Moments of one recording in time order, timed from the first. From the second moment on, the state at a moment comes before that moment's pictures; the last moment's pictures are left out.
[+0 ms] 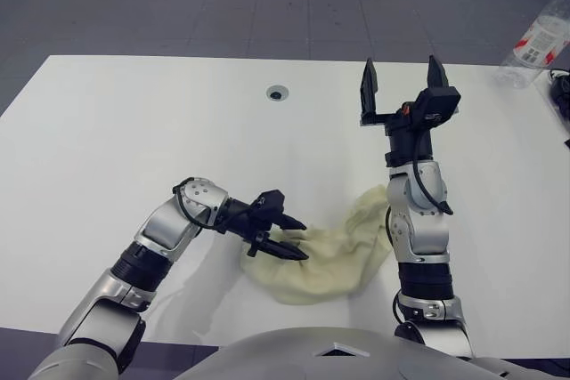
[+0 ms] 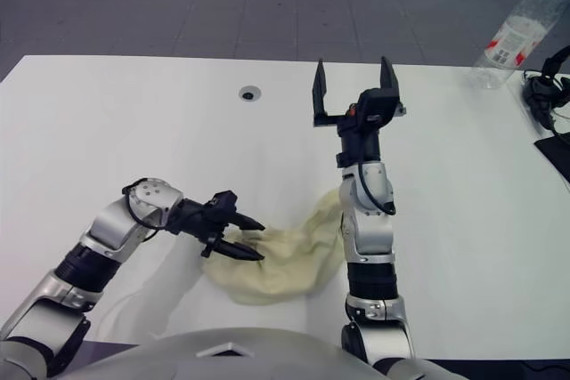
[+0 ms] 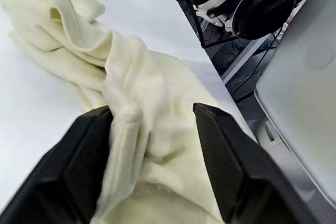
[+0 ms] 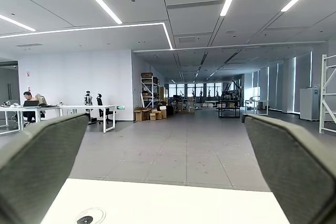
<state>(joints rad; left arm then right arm) -0.30 0.53 -0.44 -0.06 -0.41 0.46 -1.39 -0.21 -0.01 -0.02 -0.13 0.08 -0.14 0.05</state>
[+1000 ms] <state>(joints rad) -0.31 0.49 -0.45 -0.05 -0.41 0.57 -1.36 -0.21 -0.01 -0.01 -0.13 0.06 -0.15 0.06</state>
